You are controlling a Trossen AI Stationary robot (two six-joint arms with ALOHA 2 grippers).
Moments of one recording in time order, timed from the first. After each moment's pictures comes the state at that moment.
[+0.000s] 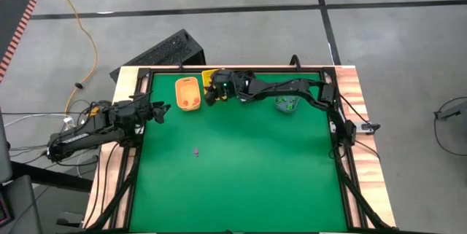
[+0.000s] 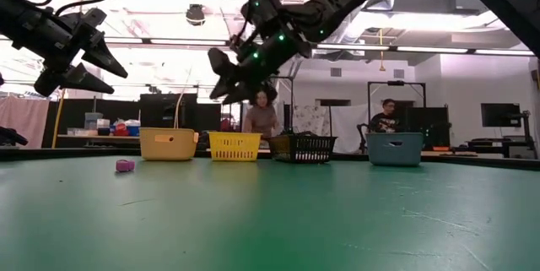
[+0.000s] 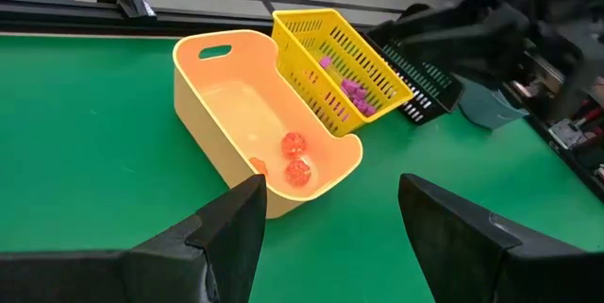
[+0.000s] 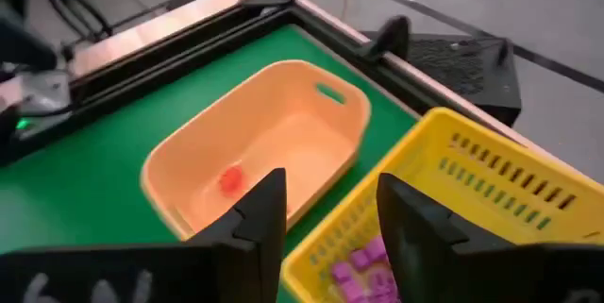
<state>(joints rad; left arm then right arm) 0.31 0.08 0.29 -0.58 -0.38 -0.70 -0.30 2.10 1.61 0.06 0.18 0.30</state>
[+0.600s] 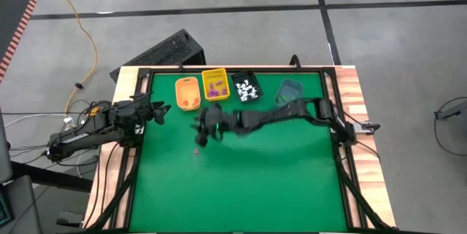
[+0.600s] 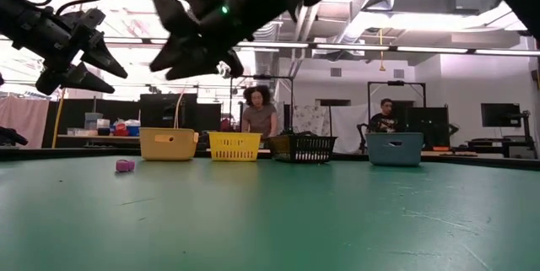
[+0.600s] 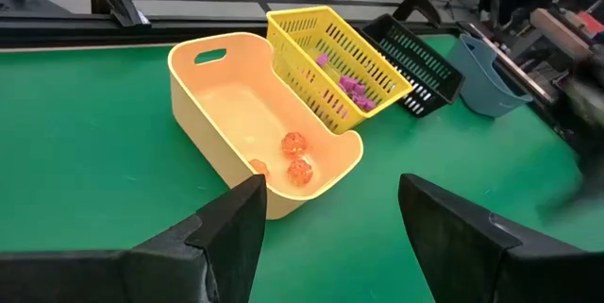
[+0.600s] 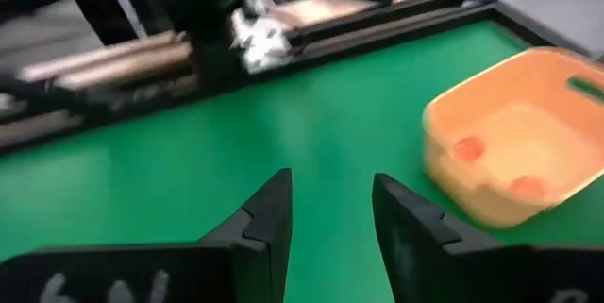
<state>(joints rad) 0.31 0.08 0.29 -0.58 -0.37 -0.64 0.01 2.11 1.68 0.04 0.22 0.26</state>
